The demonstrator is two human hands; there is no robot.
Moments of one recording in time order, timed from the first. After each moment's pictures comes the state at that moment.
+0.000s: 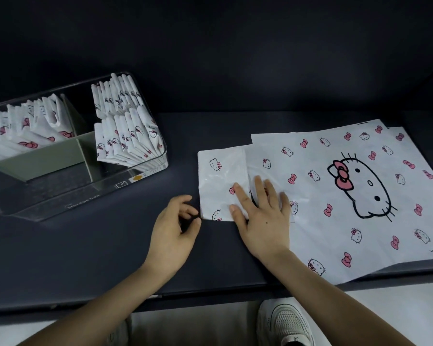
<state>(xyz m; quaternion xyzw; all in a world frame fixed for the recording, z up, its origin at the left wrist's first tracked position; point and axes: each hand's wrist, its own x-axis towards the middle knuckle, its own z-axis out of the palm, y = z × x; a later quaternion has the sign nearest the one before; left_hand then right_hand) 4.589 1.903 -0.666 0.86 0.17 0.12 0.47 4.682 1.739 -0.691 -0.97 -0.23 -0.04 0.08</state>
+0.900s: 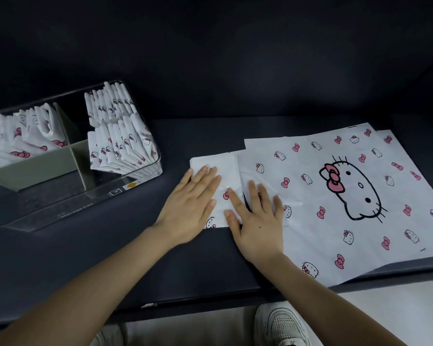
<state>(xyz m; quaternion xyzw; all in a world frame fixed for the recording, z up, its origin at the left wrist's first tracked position) 4.656 1.921 -0.679 0.99 -0.11 0.05 0.11 4.681 1.740 -0.685 -0.97 -0.22 0.00 0.07</state>
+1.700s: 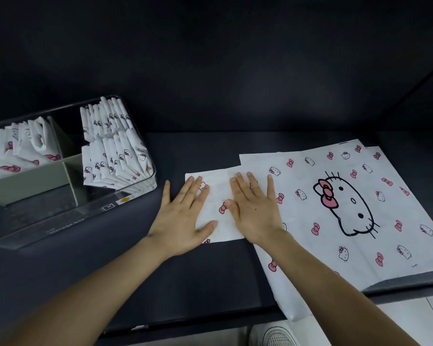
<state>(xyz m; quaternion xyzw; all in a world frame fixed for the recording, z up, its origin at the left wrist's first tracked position) 4.664 1.923 -0.689 1.00 -0.05 -0.02 0.07 4.742 1.745 -0.664 -0.95 -0.32 0.02 -0.05</state>
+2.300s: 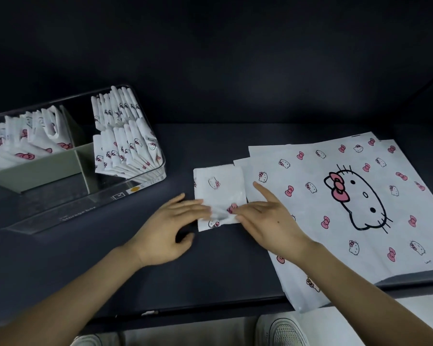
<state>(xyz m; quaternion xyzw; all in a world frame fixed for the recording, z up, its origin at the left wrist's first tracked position) 4.620 1.958 -0.682 0.93 -0.16 0.05 0.33 4.724 1.719 -0.672 -0.83 -0.51 -0.13 0.17</state>
